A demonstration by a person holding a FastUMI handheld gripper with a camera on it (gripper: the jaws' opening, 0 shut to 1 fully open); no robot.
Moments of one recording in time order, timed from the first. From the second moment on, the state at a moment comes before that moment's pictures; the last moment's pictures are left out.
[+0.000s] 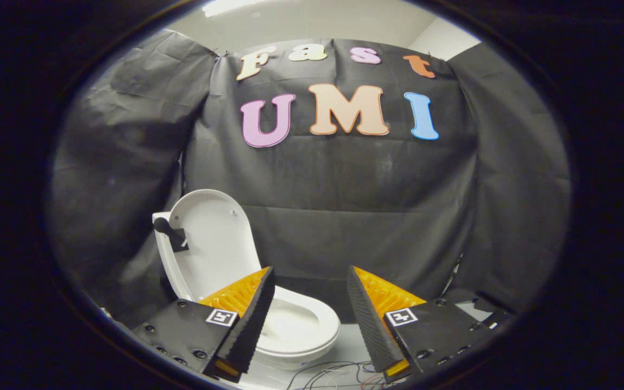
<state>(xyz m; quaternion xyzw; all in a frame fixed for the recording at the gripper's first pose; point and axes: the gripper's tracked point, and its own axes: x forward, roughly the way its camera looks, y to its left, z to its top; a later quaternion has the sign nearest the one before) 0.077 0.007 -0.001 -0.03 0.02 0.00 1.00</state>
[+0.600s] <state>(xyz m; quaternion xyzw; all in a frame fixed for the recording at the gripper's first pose) 0.078 0.005 0.003 -0.04 0.01 0.00 1.00</state>
